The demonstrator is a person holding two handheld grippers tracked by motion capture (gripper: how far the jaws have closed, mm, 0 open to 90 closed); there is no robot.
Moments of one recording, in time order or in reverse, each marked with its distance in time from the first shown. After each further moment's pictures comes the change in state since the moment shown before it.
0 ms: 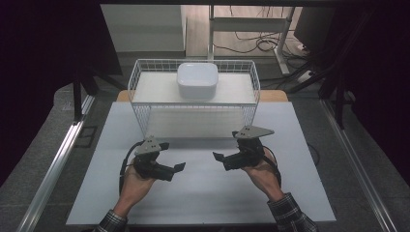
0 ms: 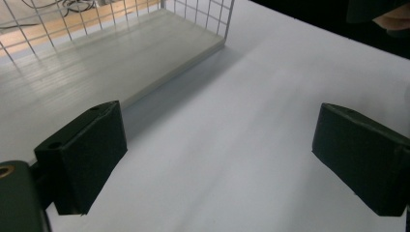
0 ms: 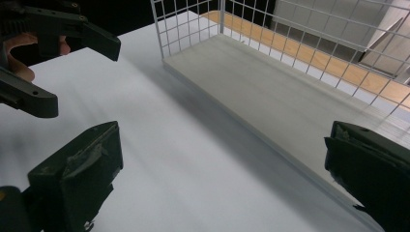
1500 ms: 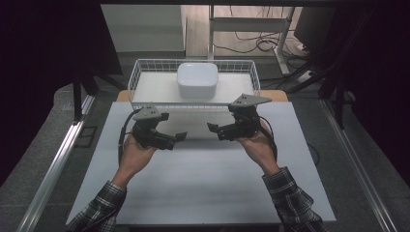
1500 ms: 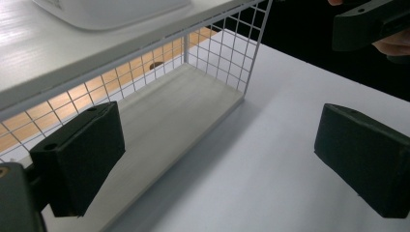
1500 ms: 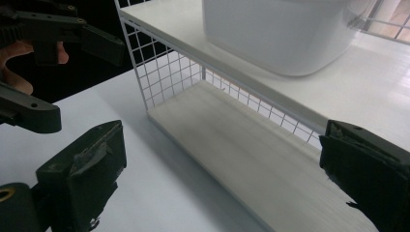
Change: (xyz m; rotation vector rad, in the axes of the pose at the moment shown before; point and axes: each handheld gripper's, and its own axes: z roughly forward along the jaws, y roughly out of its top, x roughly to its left) left arm 0.026 0.083 -0.011 -0.044 0.026 0.026; right arm -0.019 0.077 0.005 -0.045 -0.032 0.015
